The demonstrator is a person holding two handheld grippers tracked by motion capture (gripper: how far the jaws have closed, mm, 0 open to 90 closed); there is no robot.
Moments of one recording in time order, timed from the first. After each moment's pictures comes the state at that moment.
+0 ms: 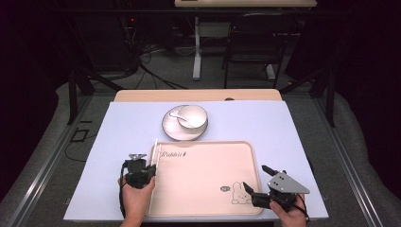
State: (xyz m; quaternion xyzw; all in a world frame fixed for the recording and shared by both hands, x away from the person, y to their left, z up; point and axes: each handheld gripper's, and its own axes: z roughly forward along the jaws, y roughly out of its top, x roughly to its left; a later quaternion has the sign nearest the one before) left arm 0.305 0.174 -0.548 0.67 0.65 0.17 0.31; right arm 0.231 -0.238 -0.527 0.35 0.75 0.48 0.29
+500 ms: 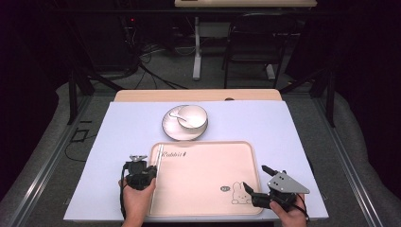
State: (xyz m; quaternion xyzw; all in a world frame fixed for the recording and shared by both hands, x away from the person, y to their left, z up) left arm 0.303 0.173 -0.551 0.67 0.65 0.16 0.32; right arm 0.231 -0.238 -0.527 0.35 0.75 0.48 0.29
